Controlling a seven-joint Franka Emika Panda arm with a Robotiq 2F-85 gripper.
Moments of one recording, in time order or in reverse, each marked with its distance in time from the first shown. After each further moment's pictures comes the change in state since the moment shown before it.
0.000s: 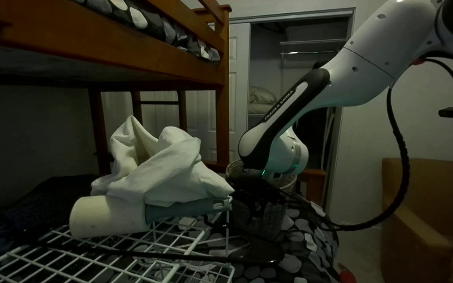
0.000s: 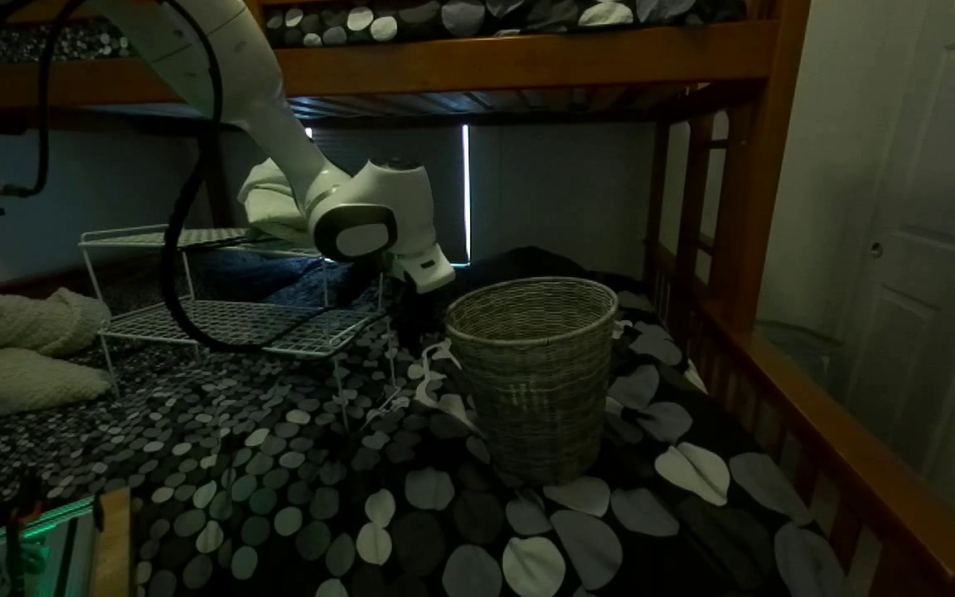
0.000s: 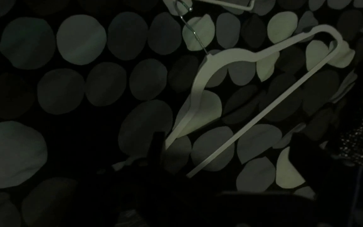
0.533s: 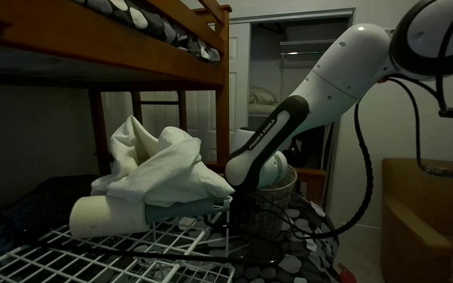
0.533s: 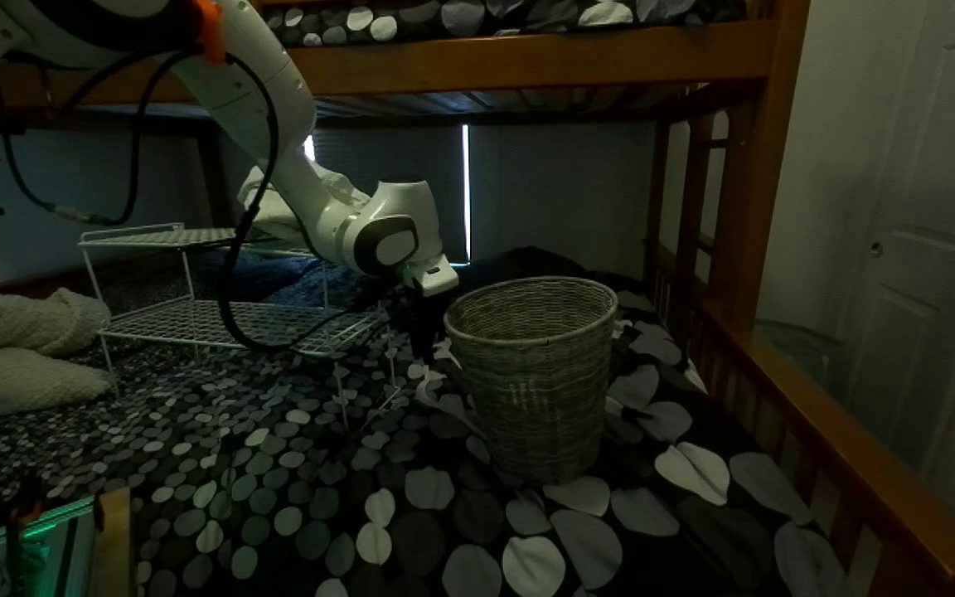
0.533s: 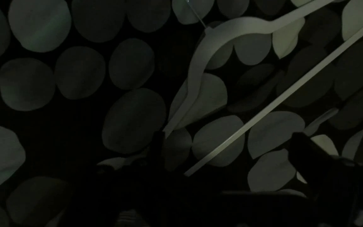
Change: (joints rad) arm 0.186 0.188 -0.166 0.188 -0.368 -0.021 0.440
